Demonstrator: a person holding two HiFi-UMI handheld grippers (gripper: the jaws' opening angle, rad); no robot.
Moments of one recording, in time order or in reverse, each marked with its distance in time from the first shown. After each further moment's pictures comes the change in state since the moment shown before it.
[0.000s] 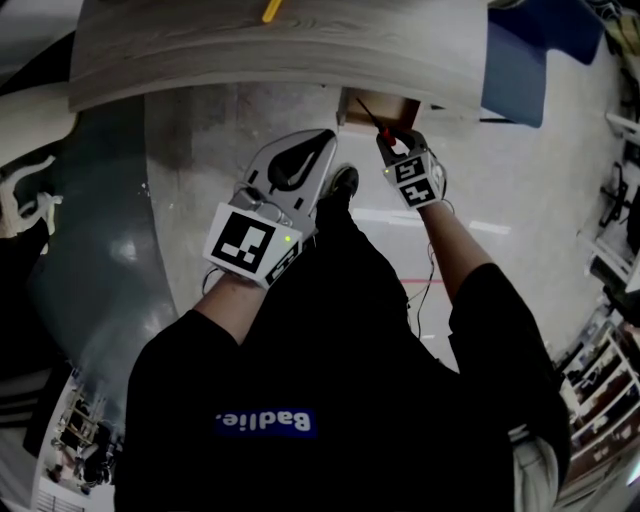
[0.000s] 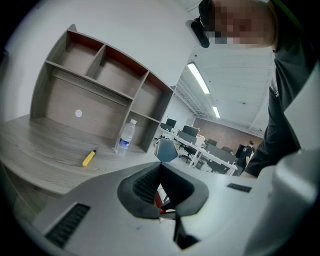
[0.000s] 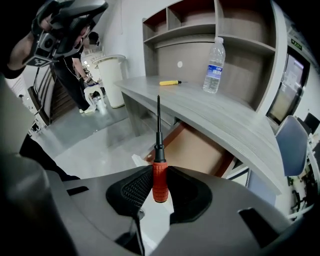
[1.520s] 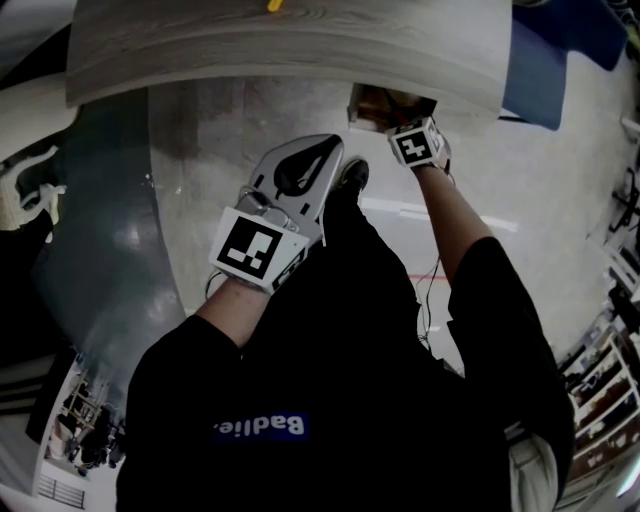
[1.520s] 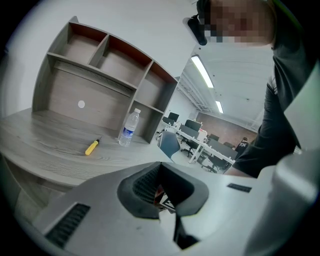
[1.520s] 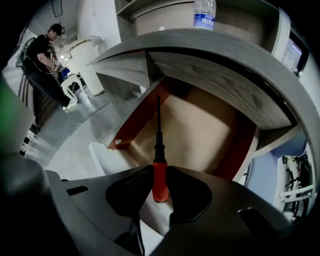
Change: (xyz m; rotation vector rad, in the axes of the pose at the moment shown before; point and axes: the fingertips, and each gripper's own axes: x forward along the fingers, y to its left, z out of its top) left arm 0.009 0.015 -0.037 -0.034 0.091 0.024; right arm 0.086 -0.039 -0.042 0.139 0.237 -0.039
